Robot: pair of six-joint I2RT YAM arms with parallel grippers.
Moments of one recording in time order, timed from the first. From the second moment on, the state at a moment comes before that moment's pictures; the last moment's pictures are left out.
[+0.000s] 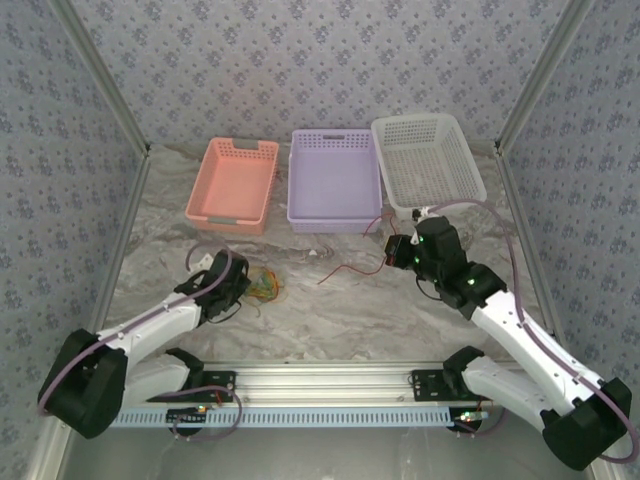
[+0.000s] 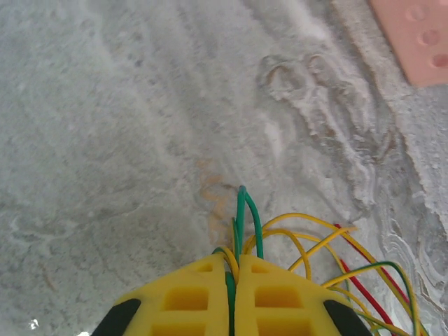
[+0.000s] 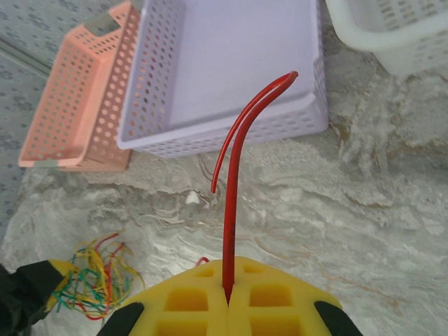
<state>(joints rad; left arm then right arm) -0.52 1.10 0.44 -0.30 -0.27 -1.24 0.54 0.90 0.80 -0.48 0.02 0.67</state>
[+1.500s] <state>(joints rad) -0.65 1.40 1.34 -0.56 0.03 -0.29 0.66 1.23 1.26 -0.63 -0.36 0.09</state>
